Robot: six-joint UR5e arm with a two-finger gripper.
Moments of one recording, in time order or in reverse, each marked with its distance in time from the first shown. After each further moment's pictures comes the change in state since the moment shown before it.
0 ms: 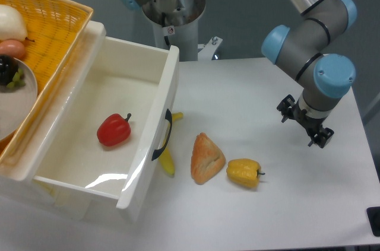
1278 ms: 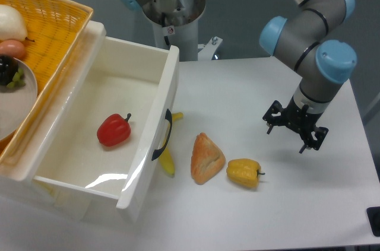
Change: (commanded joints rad) arm 0.002 0.129 -0.057 0.023 -0.278 -0.412
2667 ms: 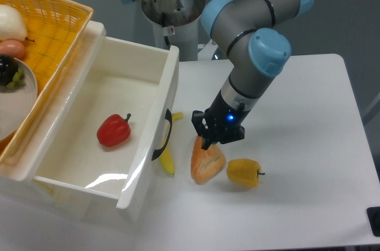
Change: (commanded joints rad) arm -0.201 0.051 -0.017 -0.173 -0.225 -0.455
